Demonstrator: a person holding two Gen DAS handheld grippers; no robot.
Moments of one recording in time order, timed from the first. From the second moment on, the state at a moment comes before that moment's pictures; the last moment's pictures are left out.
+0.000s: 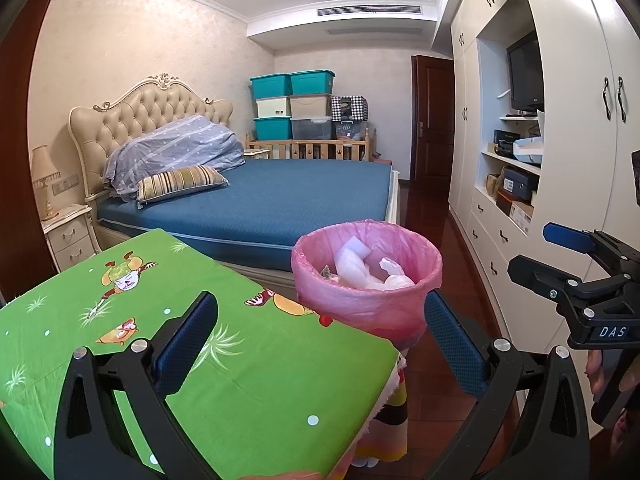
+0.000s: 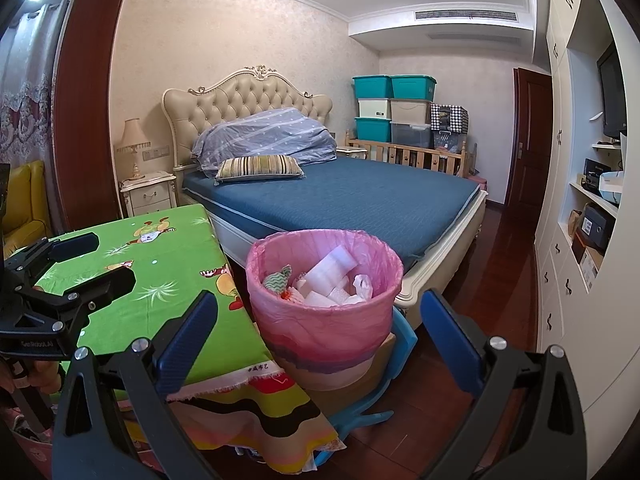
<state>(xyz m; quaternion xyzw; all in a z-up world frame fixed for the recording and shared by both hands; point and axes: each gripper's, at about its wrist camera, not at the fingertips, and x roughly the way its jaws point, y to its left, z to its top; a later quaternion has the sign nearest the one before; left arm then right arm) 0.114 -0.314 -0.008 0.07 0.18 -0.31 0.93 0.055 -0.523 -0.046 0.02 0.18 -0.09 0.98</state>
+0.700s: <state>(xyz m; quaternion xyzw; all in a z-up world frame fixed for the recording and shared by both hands) 0.119 -0.309 -0.015 0.07 0.19 -0.31 0.93 0.055 -0.519 -0.047 0.02 0.18 -0.09 0.98</state>
